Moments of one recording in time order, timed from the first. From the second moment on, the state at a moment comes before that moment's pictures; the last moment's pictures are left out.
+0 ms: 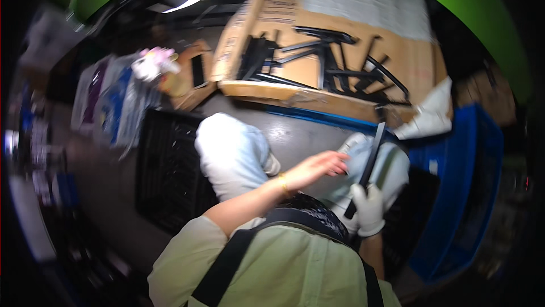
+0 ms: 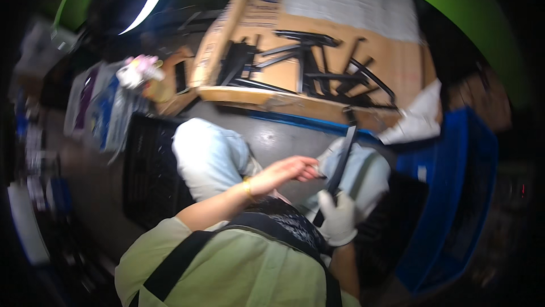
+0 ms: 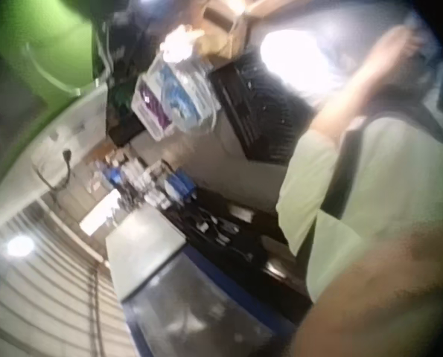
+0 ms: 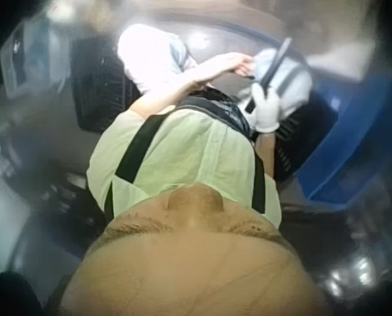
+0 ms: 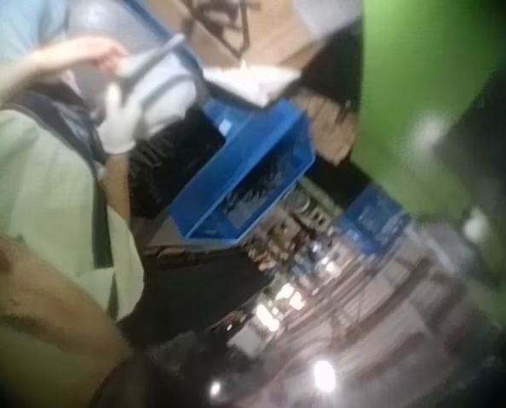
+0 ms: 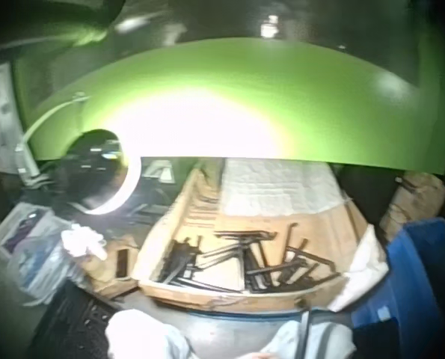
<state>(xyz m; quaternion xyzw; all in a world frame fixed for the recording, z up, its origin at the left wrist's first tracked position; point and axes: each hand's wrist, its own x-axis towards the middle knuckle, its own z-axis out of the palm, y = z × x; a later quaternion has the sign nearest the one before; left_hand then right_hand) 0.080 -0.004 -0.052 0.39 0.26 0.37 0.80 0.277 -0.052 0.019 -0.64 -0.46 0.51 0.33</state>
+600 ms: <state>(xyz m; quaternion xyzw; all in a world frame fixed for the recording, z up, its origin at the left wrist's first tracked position) -0.325 -0.148 -0.308 -0.18 0.68 0.65 0.31 0.185 -0.020 -0.027 -0.55 -0.52 0.62 0.22</state>
